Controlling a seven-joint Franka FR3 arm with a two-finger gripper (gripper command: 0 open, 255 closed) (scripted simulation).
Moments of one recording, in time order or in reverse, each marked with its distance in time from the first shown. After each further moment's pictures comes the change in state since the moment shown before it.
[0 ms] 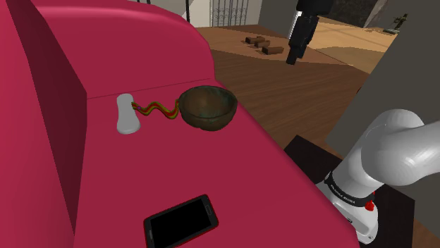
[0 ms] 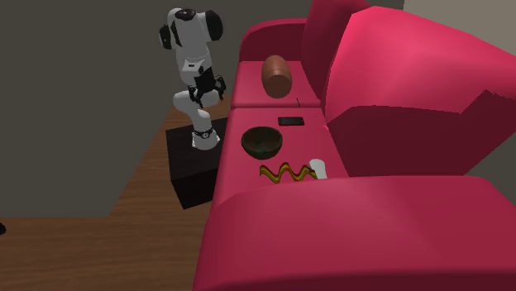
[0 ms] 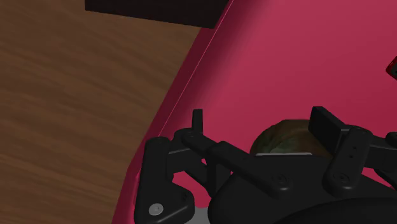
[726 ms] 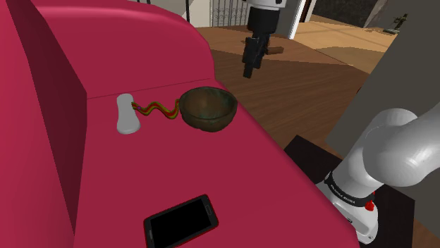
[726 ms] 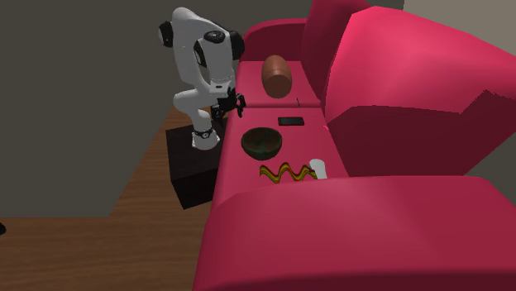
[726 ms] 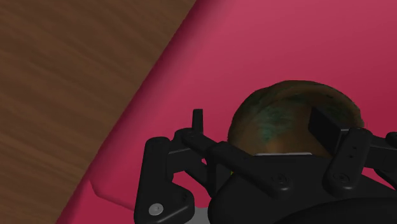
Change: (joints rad) arm 0.054 0.270 0.087 0.058 0.013 0.227 -0.021
